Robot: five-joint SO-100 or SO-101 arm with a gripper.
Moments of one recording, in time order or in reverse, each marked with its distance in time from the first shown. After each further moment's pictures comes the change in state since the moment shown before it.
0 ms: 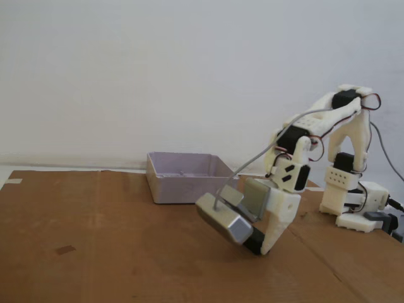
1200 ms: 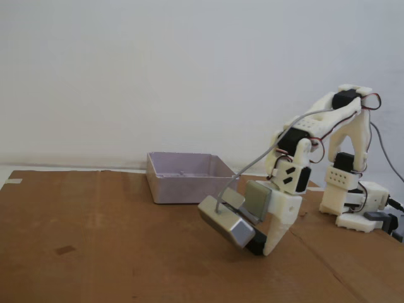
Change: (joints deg) arm 0.0 -0.1 1.7 -0.1 0.0
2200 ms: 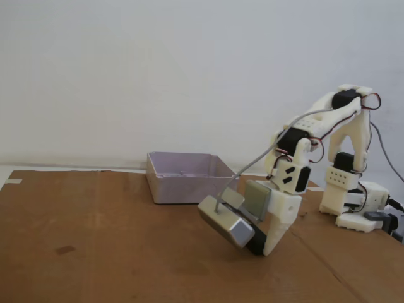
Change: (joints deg) arm 0.2 0.0 0.0 0.0 0.0
